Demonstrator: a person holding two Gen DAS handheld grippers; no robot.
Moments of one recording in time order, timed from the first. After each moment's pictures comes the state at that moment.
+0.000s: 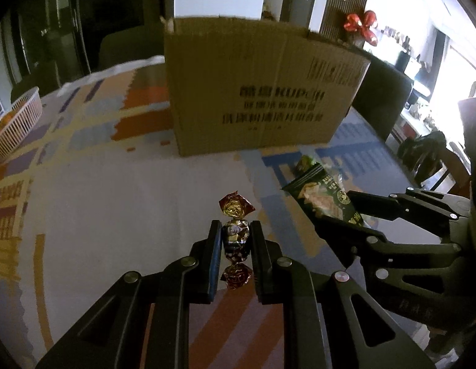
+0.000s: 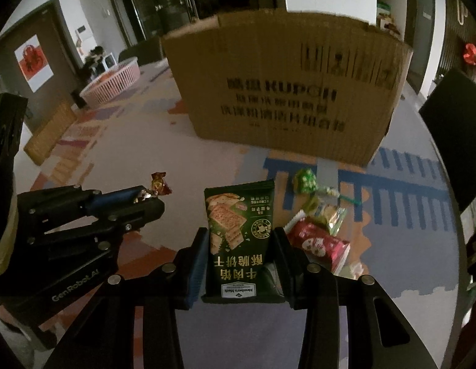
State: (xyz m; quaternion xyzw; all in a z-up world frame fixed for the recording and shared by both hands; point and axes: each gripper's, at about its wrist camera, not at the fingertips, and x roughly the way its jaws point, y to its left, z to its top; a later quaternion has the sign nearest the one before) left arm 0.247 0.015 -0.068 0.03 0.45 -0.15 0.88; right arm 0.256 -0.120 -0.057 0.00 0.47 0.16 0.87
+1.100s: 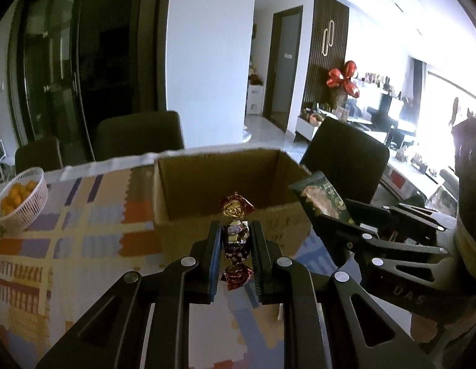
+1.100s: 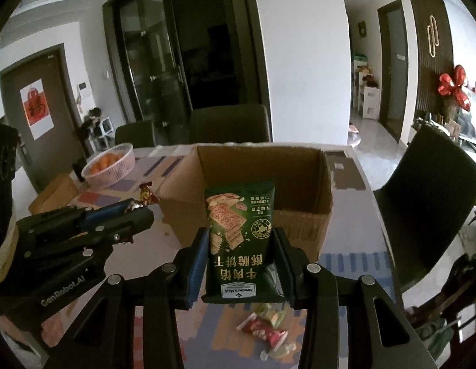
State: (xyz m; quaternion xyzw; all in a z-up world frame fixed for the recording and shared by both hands) left arm 0.280 -0.014 0.061 0.02 0.30 -0.18 0.94; right arm 0.277 -0.165 0.072 0.03 0.32 0.13 0.94
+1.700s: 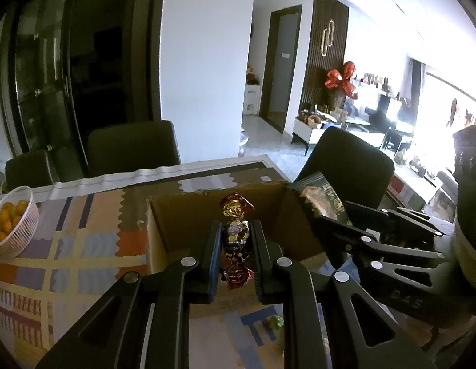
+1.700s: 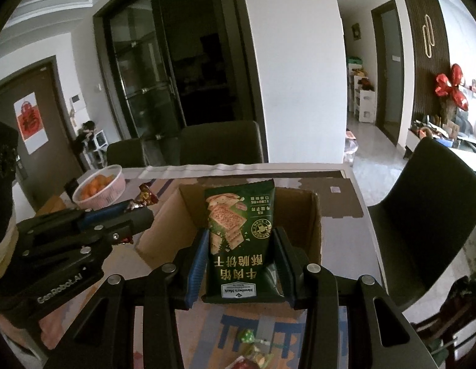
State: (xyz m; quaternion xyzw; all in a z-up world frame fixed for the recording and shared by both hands) left arm 0.354 -0.023 0.080 0.02 0.32 -0.18 0.93; right arm 0.335 -0.178 0.093 0.04 0.31 0.12 0.94
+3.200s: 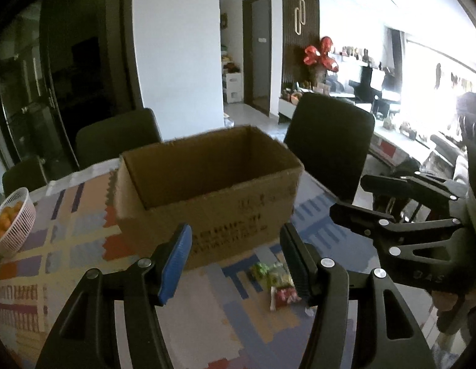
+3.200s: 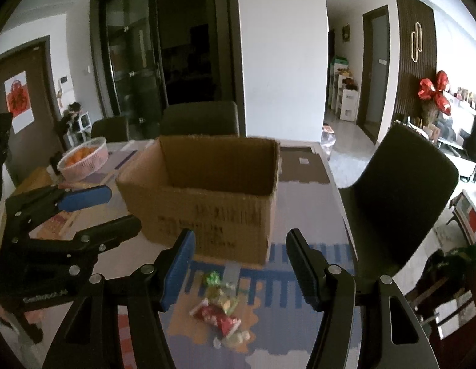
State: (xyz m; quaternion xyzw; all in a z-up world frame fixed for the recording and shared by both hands) left arm 0.273 -0.049 0.029 0.09 0.32 -0.22 0.92; right arm 0.256 -0.208 0.056 0.00 0.33 0.07 0.94
